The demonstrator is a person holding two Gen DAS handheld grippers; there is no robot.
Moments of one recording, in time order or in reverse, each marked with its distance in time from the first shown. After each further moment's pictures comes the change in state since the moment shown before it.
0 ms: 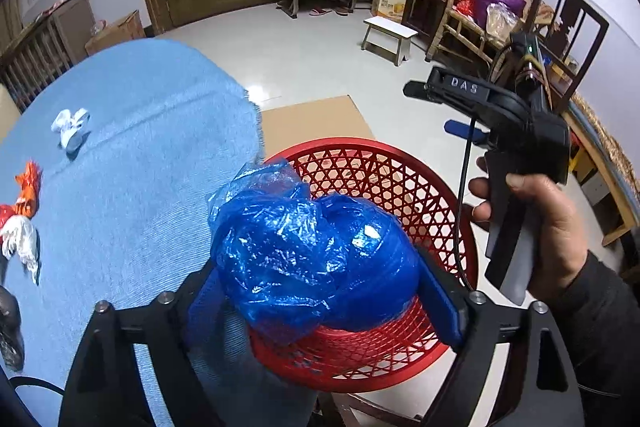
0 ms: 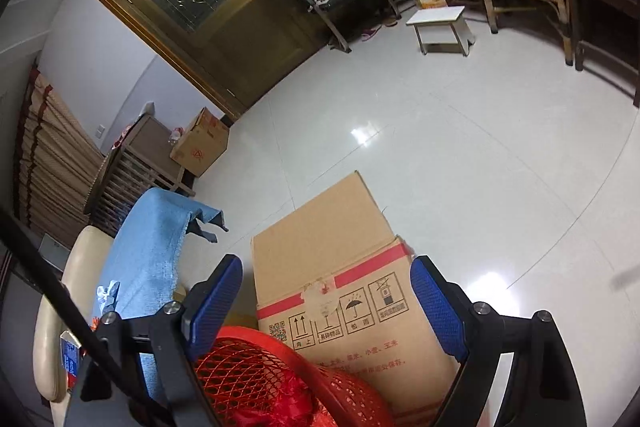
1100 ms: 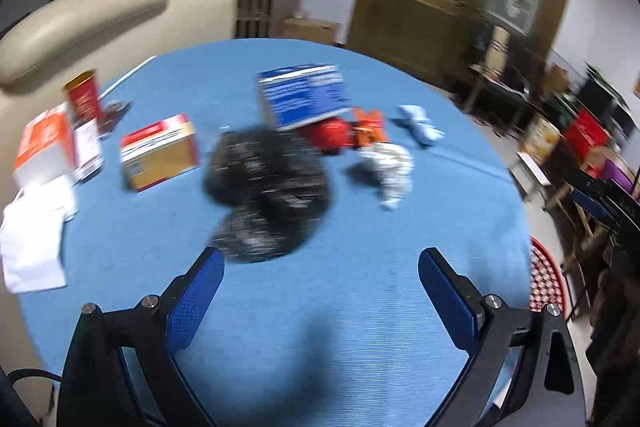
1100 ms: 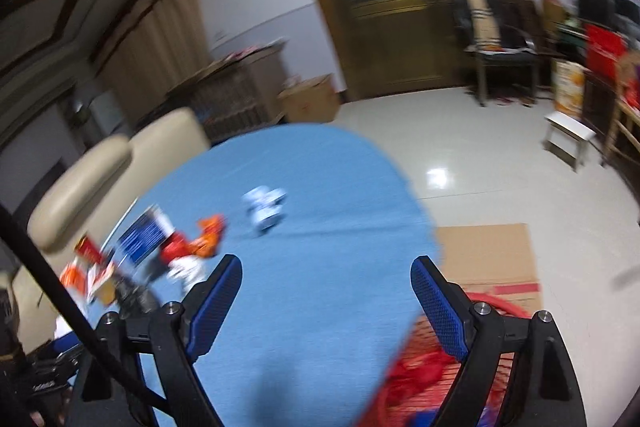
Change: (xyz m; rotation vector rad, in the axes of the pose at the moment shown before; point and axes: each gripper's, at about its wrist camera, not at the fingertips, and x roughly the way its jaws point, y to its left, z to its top) left arm -0.156 0.258 -0.160 -0.587 -0.264 0.314; right arm -0.071 0.268 -0.113 -0.588 0.007 0.179
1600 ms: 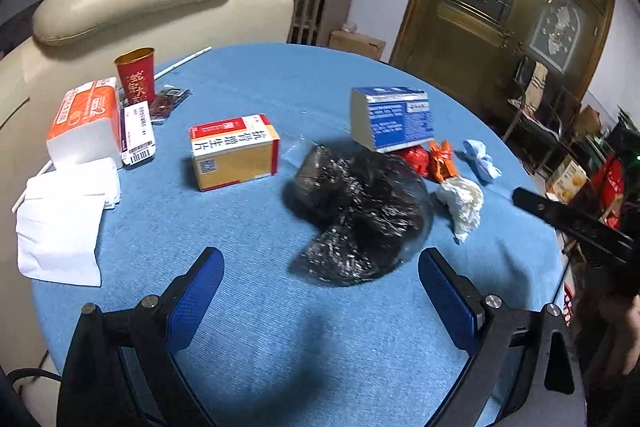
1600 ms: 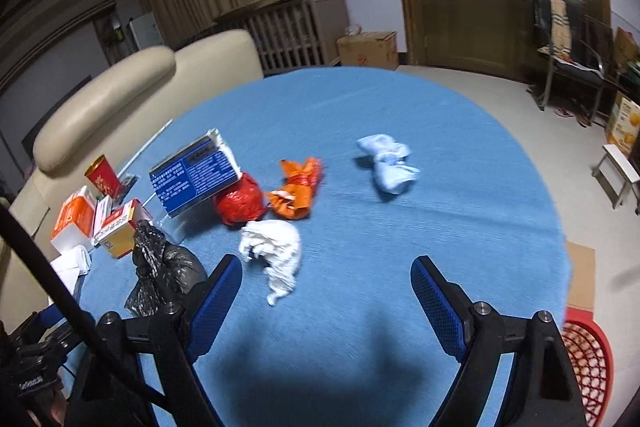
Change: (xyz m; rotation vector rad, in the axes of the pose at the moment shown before) left arm 0.007 0.056 0.011 -0.128 -0.049 0.081; right arm 0.105 0.128 -0.013 -0.207 0.187 0.072
